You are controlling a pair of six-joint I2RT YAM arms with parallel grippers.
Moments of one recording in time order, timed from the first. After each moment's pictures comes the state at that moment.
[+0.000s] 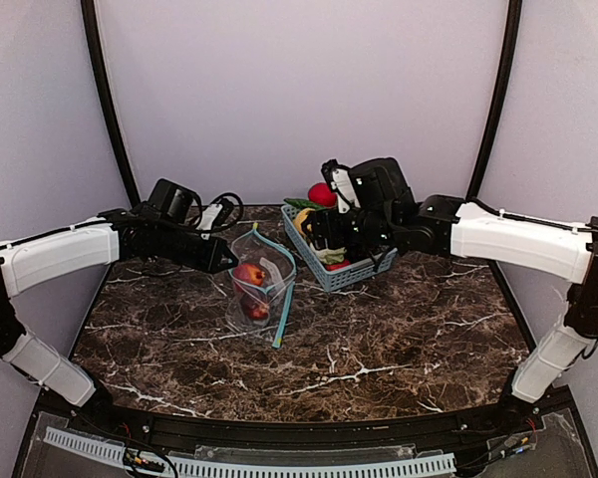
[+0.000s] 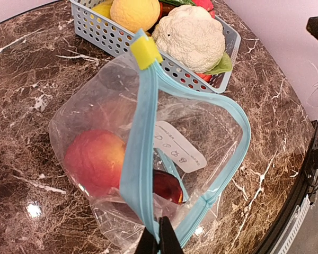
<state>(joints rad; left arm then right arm) -0.56 1.43 1.09 -0.45 0.29 -0.20 0.93 1.60 1.39 -0.28 0.22 0.29</state>
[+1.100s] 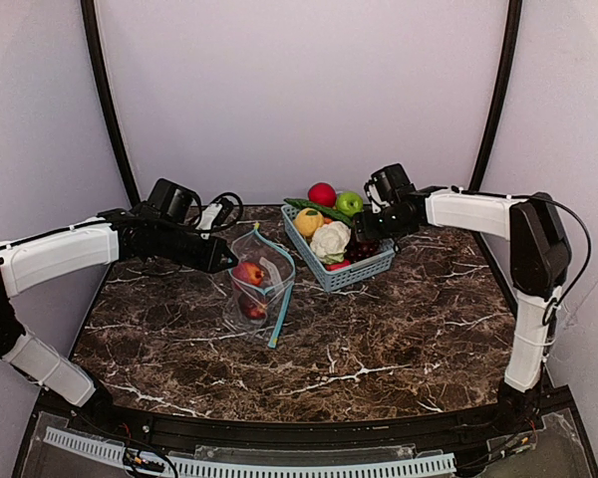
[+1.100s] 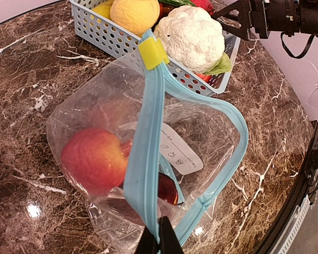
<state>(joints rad) -0.56 1.42 1.09 -0.45 0.29 -0.20 0.51 1.95 1.52 -0.41 0.13 0.23</state>
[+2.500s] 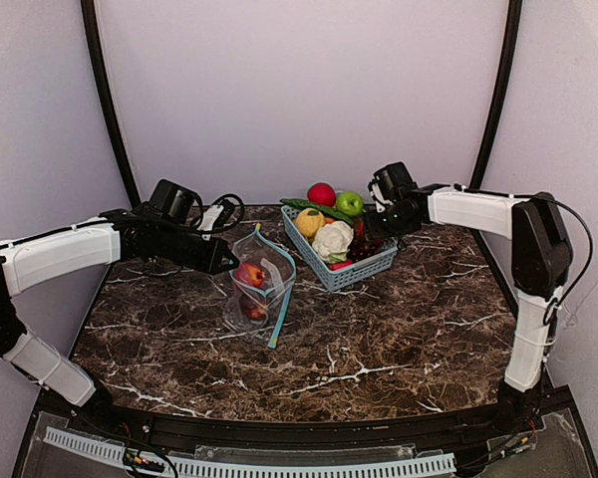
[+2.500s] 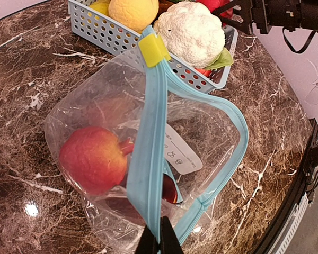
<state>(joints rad) -0.56 1.43 1.09 -0.45 0.31 -0.20 0.50 1.98 1.56 -0.44 0.19 0.16</state>
